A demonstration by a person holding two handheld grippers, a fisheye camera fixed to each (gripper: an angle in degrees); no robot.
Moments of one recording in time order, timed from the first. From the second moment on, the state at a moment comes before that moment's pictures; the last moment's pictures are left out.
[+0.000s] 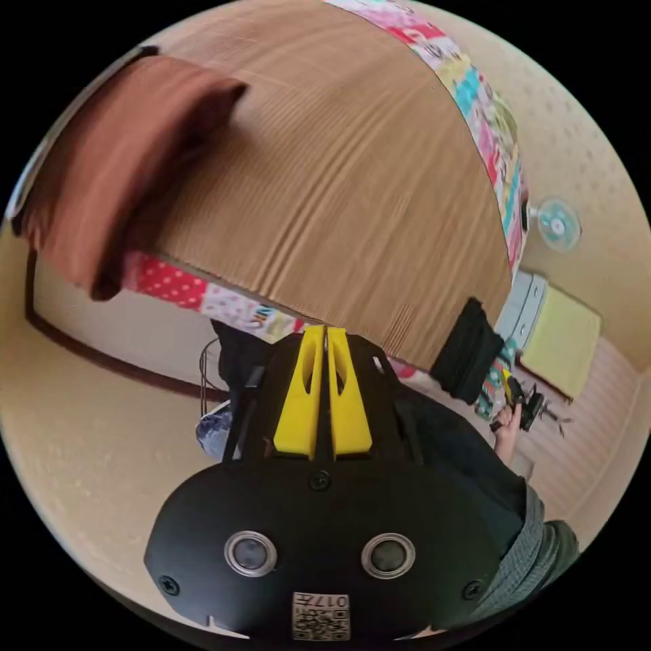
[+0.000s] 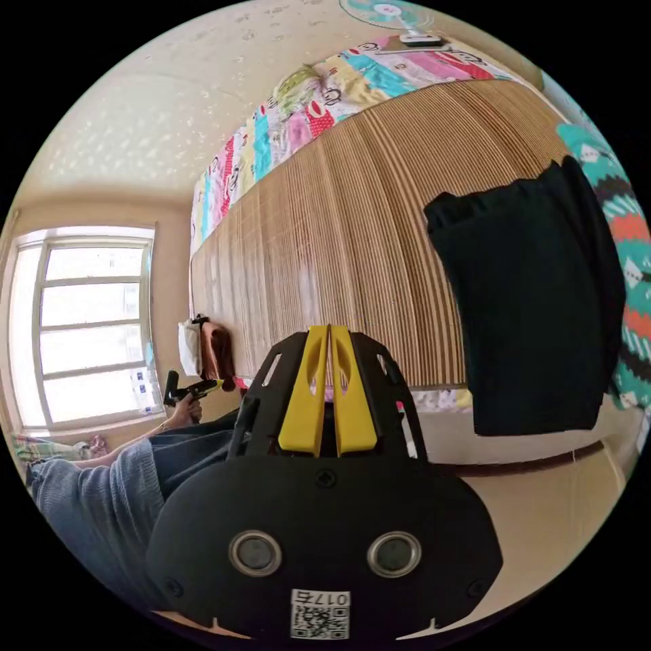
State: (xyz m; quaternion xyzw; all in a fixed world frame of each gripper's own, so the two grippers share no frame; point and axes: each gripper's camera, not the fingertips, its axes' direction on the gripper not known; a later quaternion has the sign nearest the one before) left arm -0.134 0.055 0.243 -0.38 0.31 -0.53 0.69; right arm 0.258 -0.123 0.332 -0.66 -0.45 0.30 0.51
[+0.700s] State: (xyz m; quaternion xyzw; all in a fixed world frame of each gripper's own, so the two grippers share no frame) left arm -0.141 0.053 0.308 -0.37 0.34 -0.51 0.70; right arm 0.024 -0.263 0.267 -0.58 -0.60 0.27 0.48
